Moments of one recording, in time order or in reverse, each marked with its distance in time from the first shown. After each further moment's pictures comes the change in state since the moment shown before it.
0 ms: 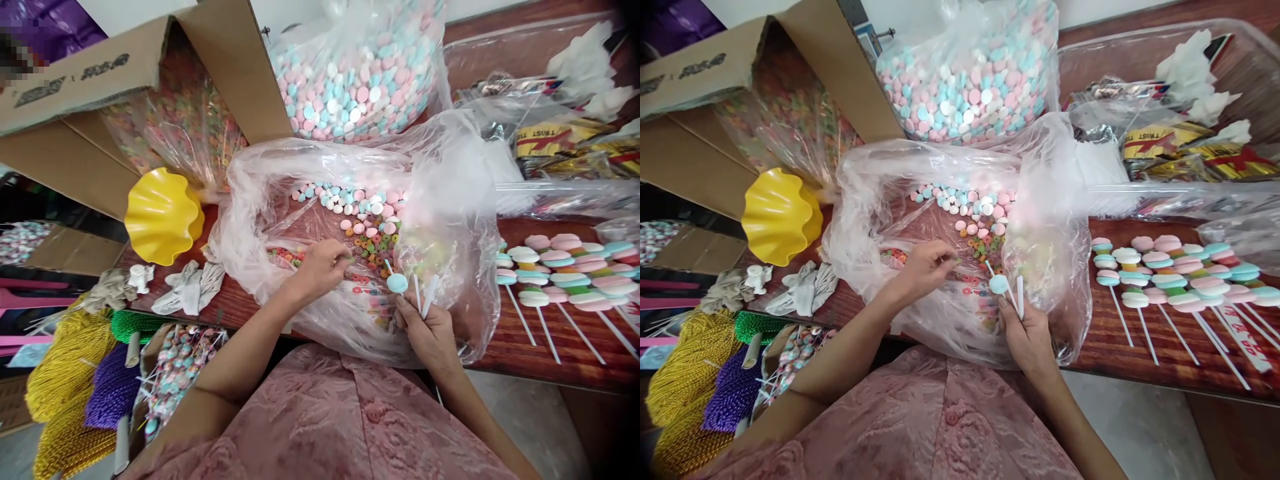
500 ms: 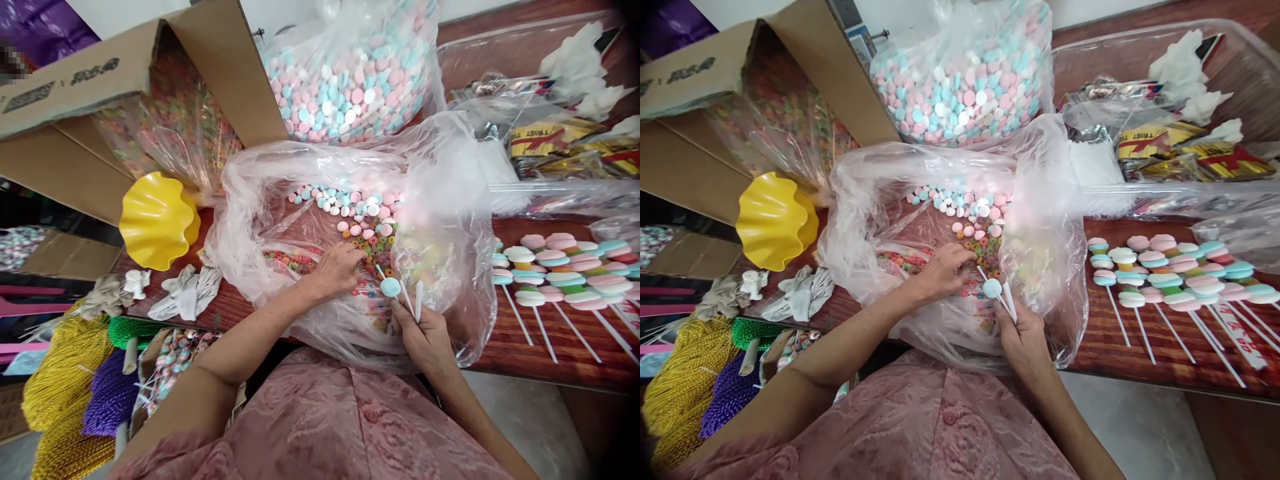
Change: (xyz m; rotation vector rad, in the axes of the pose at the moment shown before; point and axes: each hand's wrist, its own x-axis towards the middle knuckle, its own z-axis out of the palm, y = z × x) left_hand 0.016 -0.010 0.036 0.211 -0.151 0.156; right_hand -0.003 0.005 0.001 -0.133 0.003 -0.030
